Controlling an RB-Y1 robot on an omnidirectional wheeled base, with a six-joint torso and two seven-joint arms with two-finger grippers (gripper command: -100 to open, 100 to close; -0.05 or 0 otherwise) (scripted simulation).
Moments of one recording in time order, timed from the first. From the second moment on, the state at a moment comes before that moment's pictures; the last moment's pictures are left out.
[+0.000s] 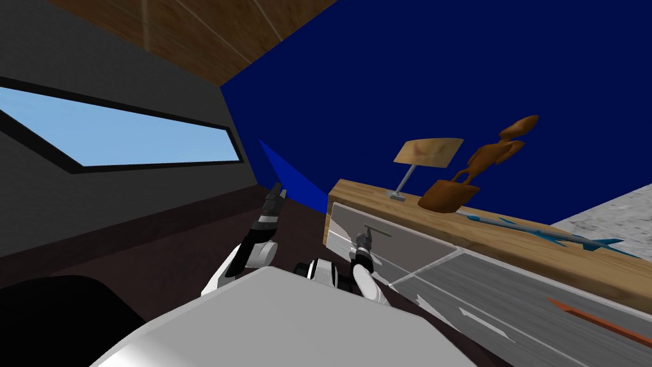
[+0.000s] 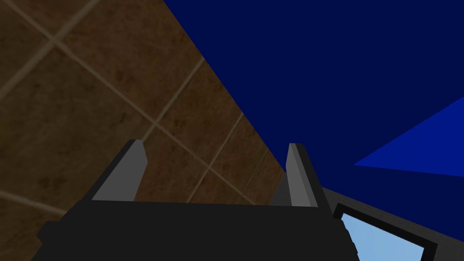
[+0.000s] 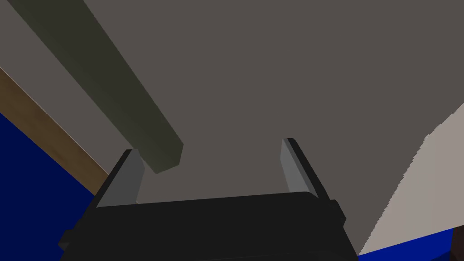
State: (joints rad) left arm 0.48 0.04 0.05 -2.26 0.02 -0.43 -0.15; right arm 0.01 -0.30 0.60 -1.25 1.68 0.90 0.58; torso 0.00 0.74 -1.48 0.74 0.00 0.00
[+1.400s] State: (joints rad) left arm 0.48 0.04 0.05 -2.26 0.02 -0.43 -0.15; right arm -0.01 -0.32 0.63 -1.23 1.75 0.95 0.63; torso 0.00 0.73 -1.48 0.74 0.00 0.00
